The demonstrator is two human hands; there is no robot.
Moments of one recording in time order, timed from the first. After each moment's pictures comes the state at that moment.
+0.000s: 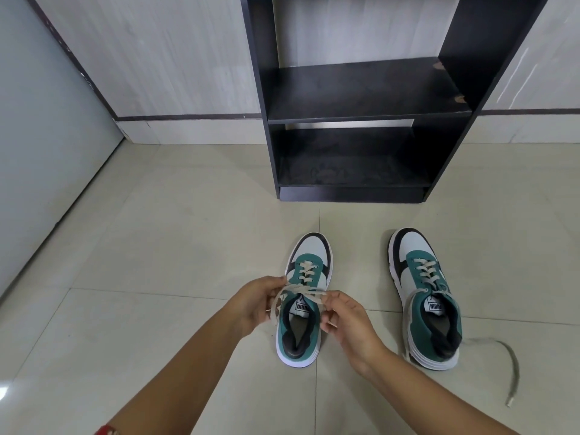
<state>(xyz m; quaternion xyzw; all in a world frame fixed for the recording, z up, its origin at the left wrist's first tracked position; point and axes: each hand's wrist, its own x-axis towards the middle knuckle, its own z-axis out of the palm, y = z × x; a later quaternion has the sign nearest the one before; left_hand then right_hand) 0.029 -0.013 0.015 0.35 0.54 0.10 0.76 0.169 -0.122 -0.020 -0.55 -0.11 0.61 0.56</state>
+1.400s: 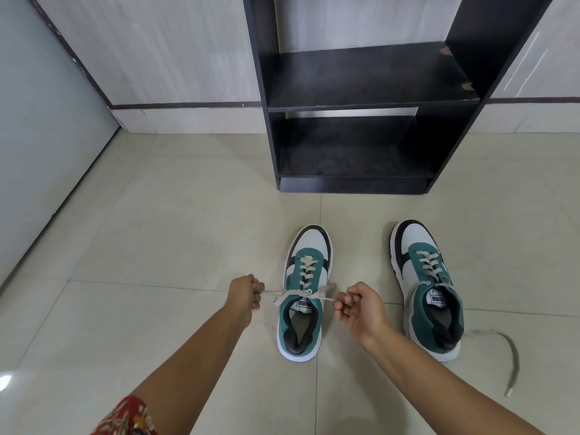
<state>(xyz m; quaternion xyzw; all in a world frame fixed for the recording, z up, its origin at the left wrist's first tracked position) 0.018 0.004 -0.035 0.24 0.66 0.22 0.67 0.191 -0.111 -0.034 -0.55 0.07 0.60 0.58</state>
